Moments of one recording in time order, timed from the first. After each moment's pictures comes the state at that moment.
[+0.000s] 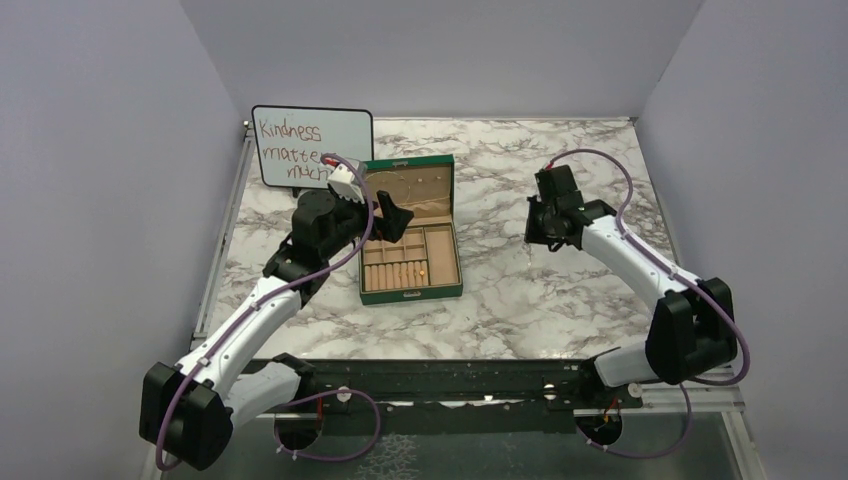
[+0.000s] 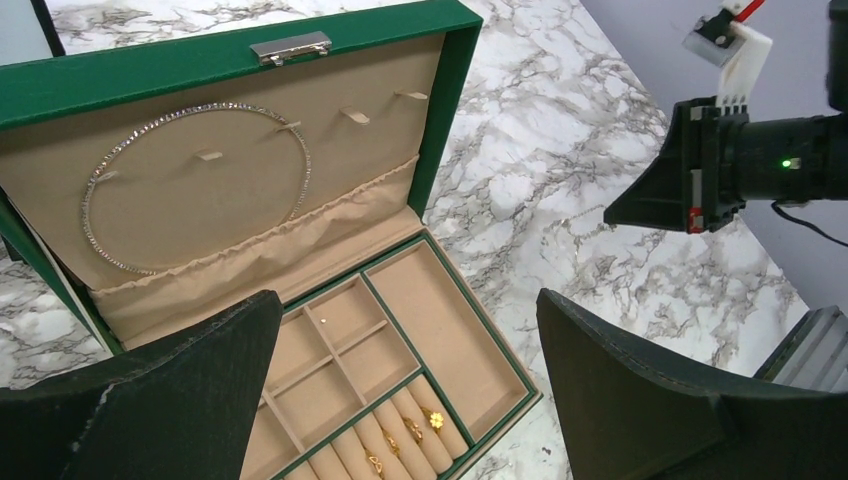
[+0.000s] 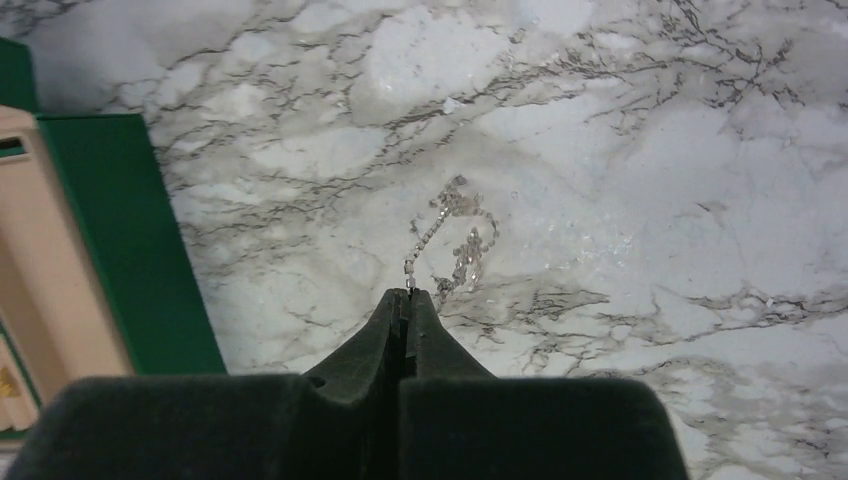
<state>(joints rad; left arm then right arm) -0.44 1.02 0.74 0.08 0.22 -0.35 0.34 1.44 1.01 -0.56 0.13 0.41</state>
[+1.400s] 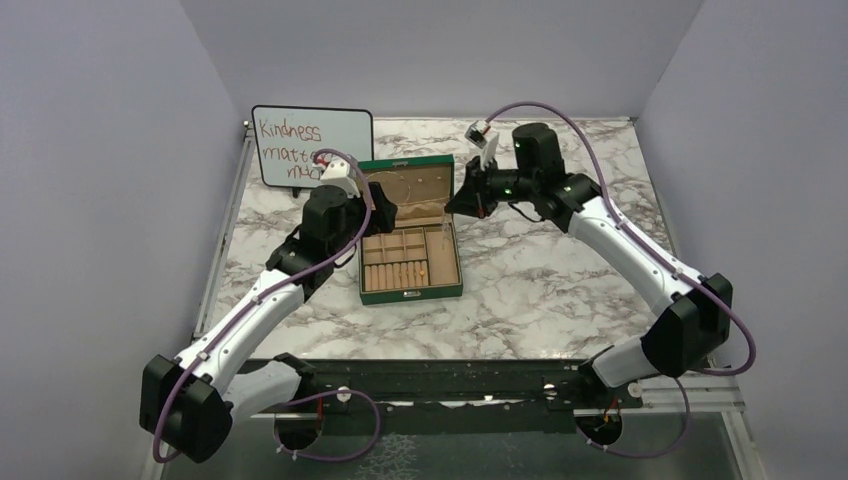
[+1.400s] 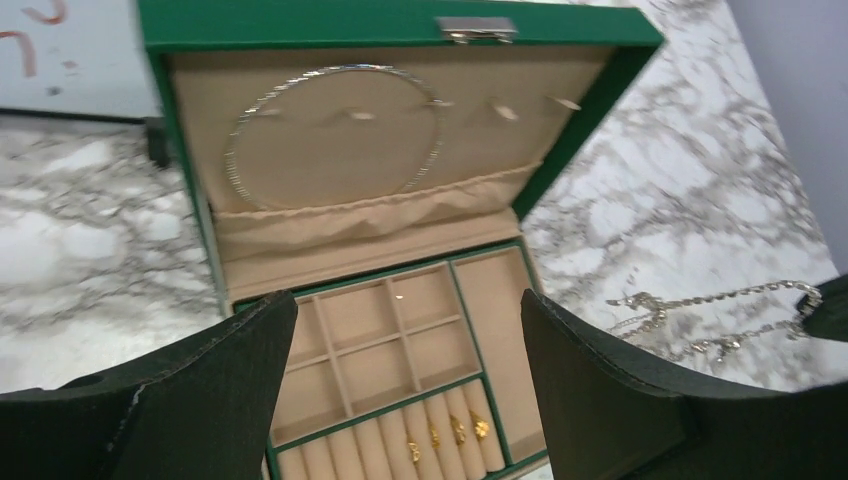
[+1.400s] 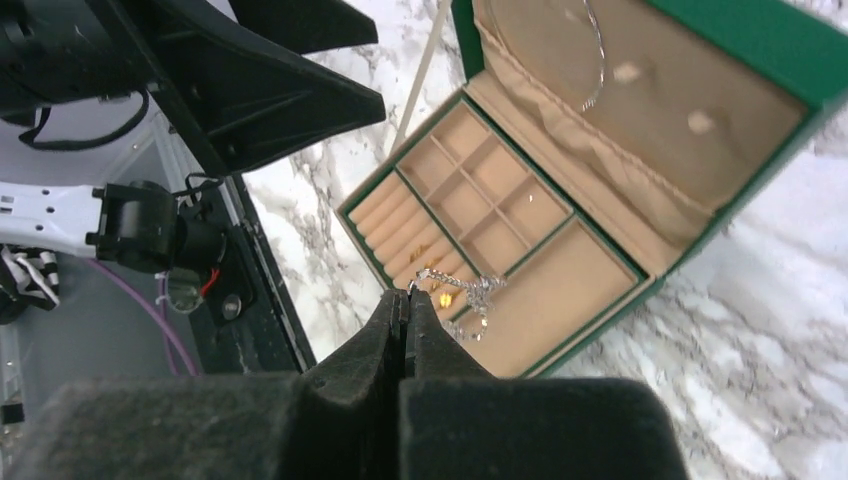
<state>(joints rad) -0.49 1.07 0.82 -0.07 -0.06 -0.43 0.52 1.44 1.31 -0.38 -0.65 0.12</state>
